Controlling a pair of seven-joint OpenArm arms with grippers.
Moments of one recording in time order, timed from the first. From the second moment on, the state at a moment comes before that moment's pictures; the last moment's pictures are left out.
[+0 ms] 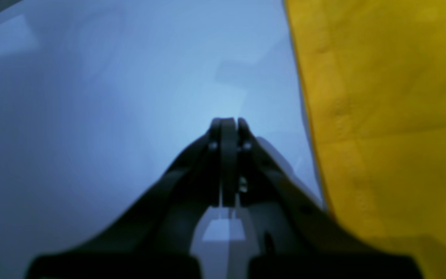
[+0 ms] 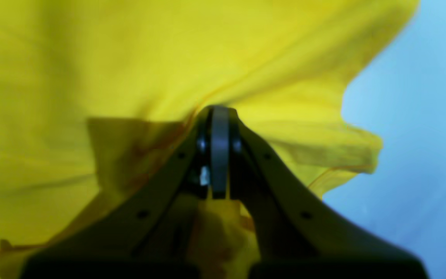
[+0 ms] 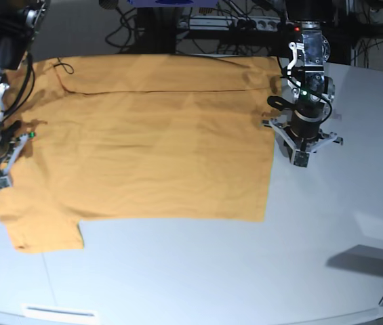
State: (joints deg) left arm 11.0 -11.7 -9.2 90.7 8.9 -11.2 22.8; right arm 4.2 17.4 24.8 75.4 -8.4 36.0 -45.2
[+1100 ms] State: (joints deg) left arm 8.6 -6.1 1.4 92.3 8.4 -11.3 25.4; right arm 4.6 20.4 25.0 69.3 -8.4 30.1 -37.2
